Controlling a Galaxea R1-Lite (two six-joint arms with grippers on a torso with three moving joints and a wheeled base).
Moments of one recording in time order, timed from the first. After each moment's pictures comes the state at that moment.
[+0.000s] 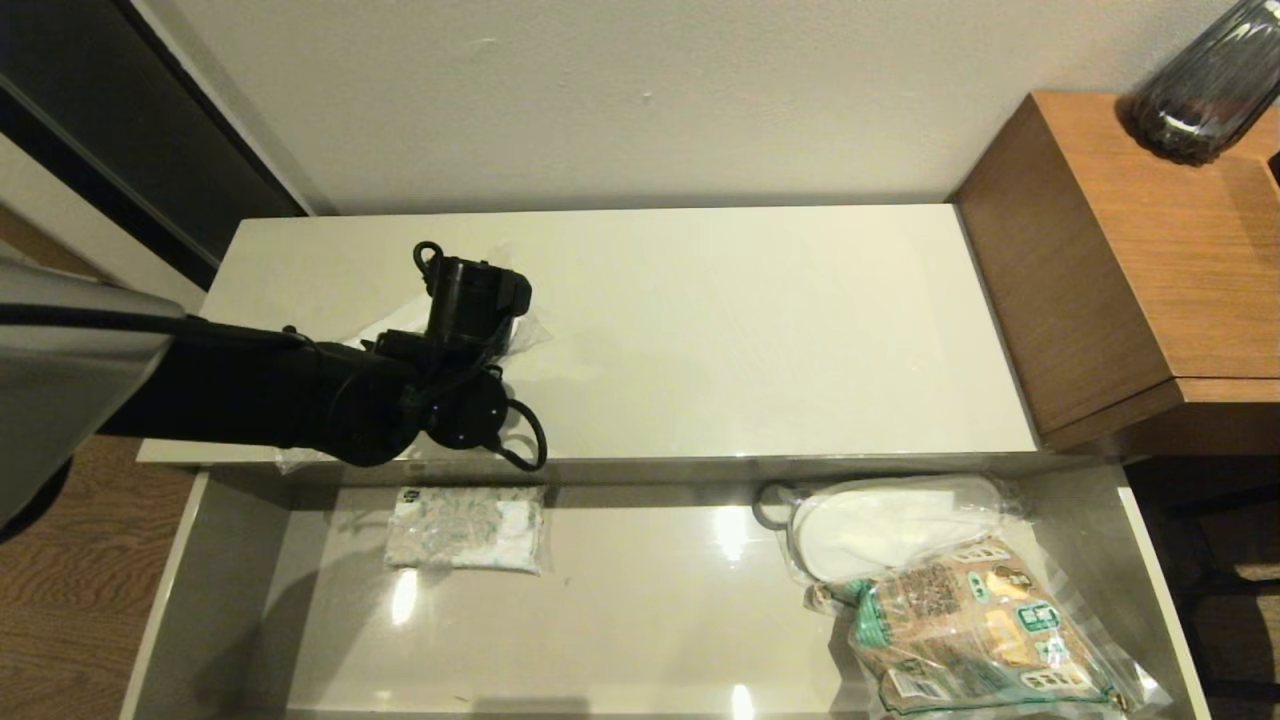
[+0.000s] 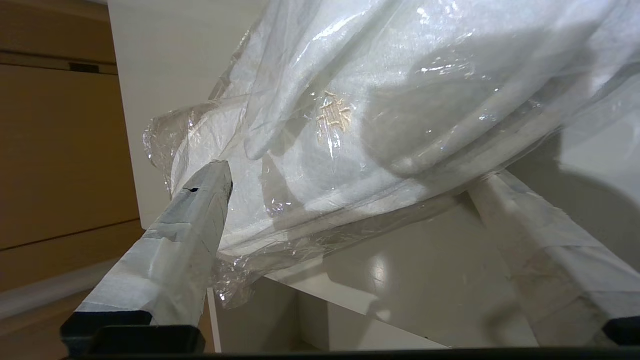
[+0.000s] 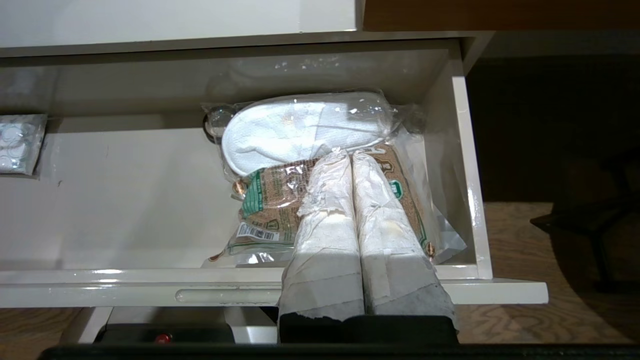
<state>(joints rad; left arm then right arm) -0.47 1.96 -1.27 -0.18 0.97 0.14 0.00 0.00 0.00 0.00 0.01 0.00</state>
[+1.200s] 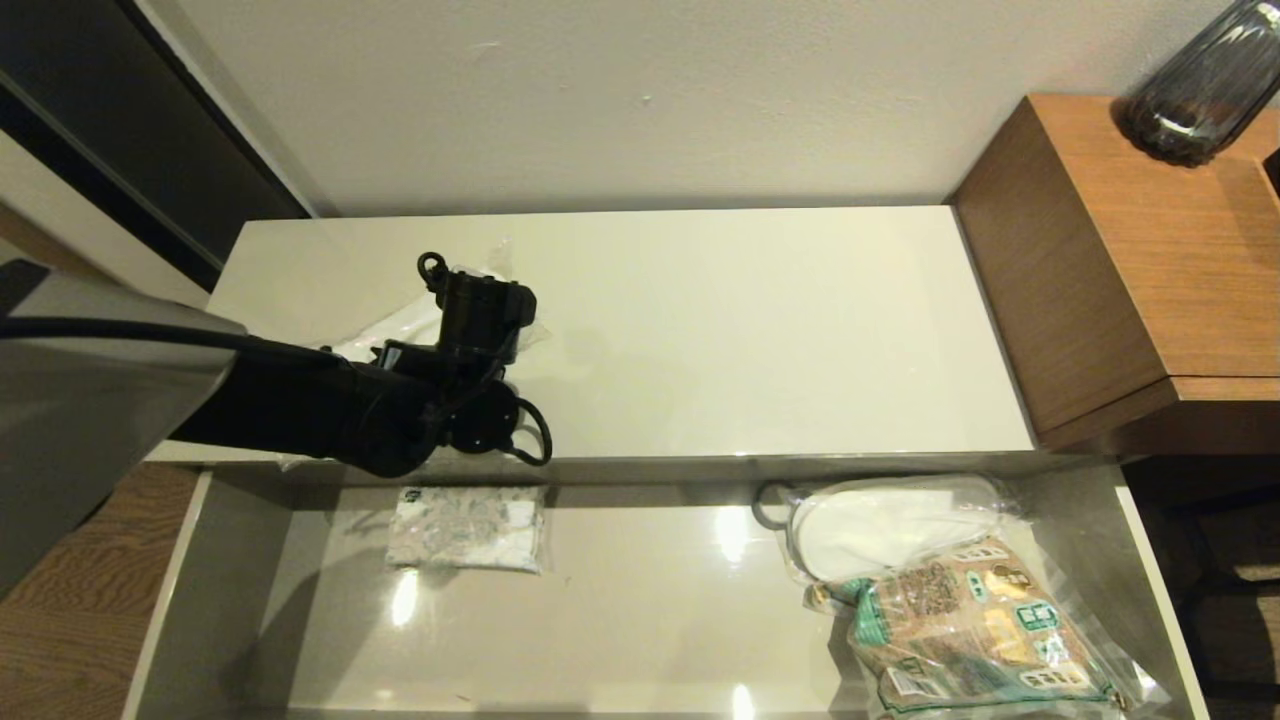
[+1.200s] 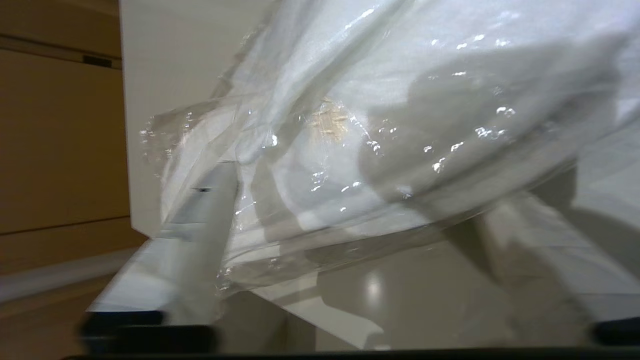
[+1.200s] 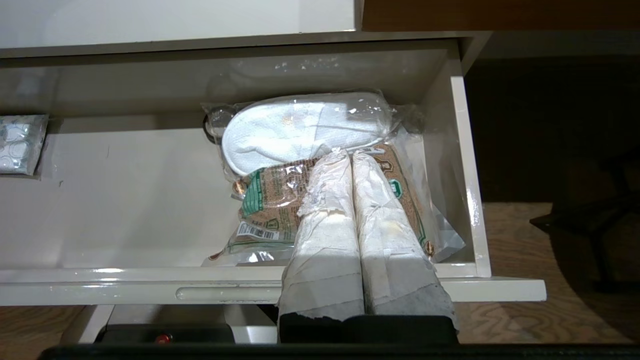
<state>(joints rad) -0.44 2.03 -1.27 -0.30 1.00 0.14 0.00 0.00 0.00 0.00 0.01 0.00</state>
